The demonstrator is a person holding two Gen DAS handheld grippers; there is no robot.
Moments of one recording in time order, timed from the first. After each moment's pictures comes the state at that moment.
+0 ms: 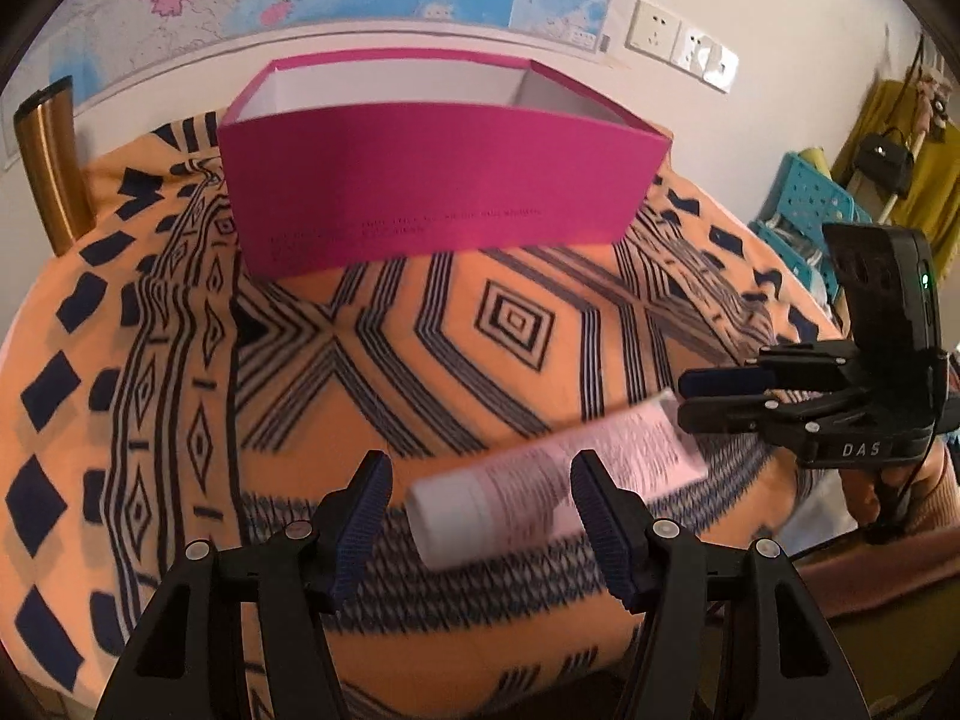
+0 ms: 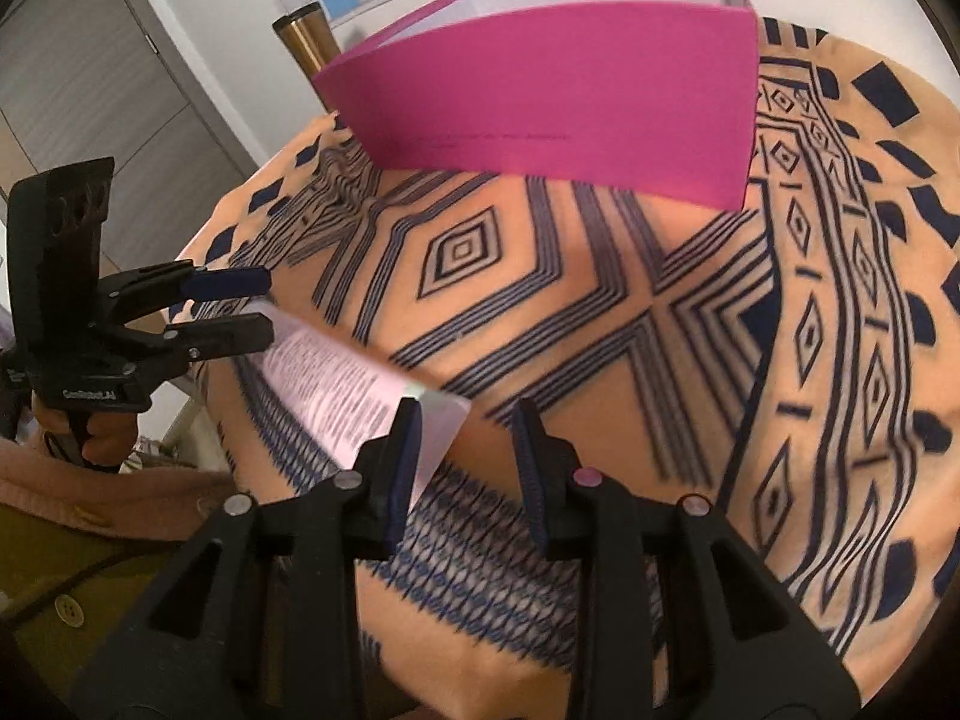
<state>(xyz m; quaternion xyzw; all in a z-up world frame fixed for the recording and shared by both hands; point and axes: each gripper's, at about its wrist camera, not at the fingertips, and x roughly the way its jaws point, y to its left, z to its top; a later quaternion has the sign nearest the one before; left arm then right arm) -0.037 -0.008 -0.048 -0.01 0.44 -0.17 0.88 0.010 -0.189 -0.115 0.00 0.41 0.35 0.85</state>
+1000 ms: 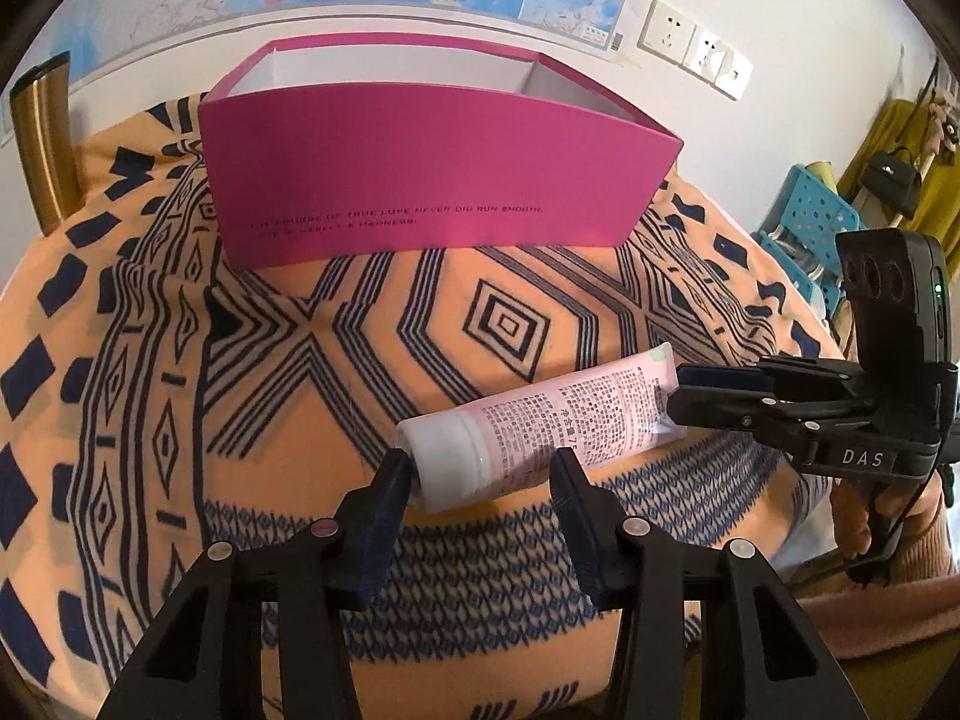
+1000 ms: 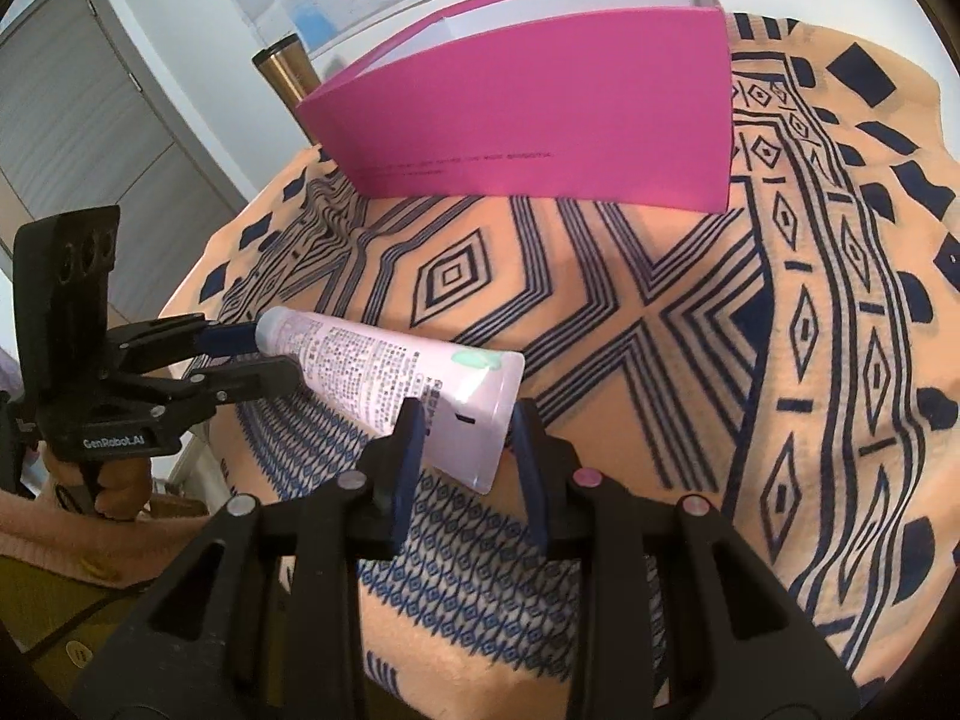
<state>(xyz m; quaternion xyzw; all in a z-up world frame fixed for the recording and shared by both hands) -0.020 -0.015 -0.053 -0.04 0.45 -0.17 0.88 0.015 -0.193 -0.113 0.04 0.39 0.32 0.86</state>
